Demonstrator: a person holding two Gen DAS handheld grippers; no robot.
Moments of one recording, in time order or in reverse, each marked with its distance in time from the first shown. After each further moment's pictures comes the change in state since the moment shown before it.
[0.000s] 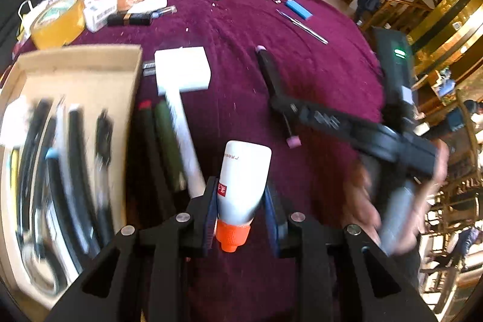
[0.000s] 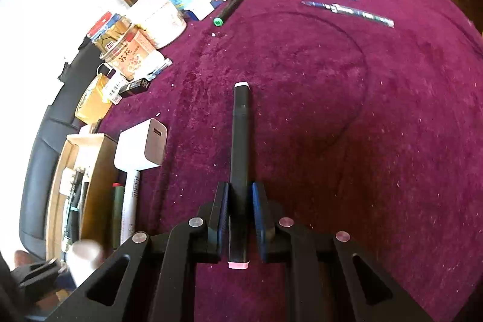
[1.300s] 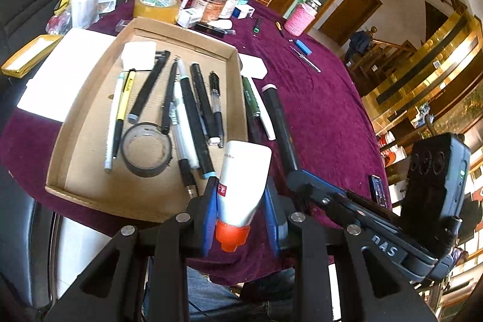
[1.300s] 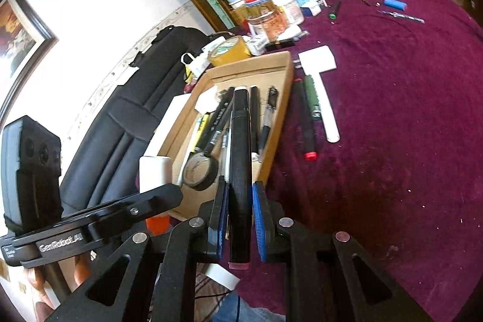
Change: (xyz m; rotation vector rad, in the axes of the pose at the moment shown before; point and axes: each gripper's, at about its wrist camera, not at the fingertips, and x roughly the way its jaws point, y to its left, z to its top) left arm -0.138 0.103 -0.122 -0.113 -0.182 -0.086; right arm -0.108 0.176 -0.181 -0.076 -0.116 0.226
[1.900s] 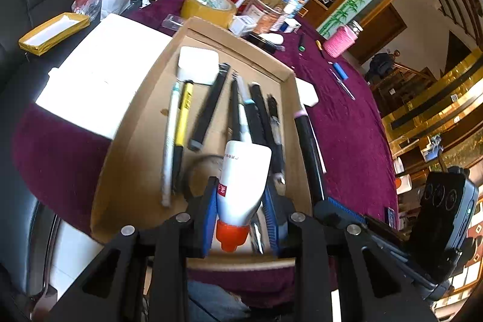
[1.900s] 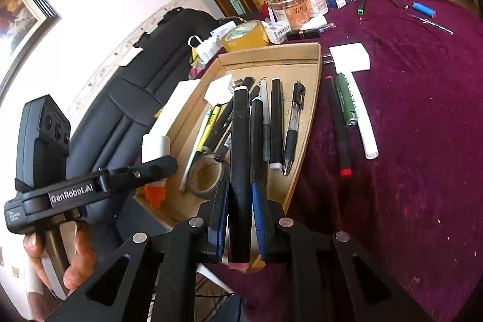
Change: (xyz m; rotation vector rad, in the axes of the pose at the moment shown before) left arm 0.013 0.076 0.038 -0.145 -0.009 0.044; right arm 0.051 0.019 0.017 -0.063 0.081 -0.007
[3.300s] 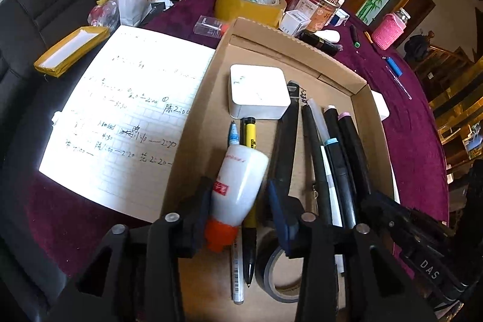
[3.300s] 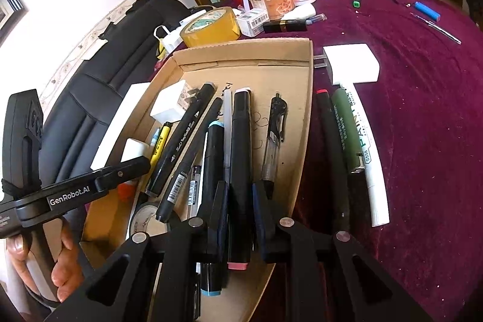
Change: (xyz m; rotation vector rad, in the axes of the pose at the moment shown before) left arm 0.058 0.034 0.053 0.065 0.033 0.214; right arm 0.073 -0.019 0.048 0.007 0.049 -0.145
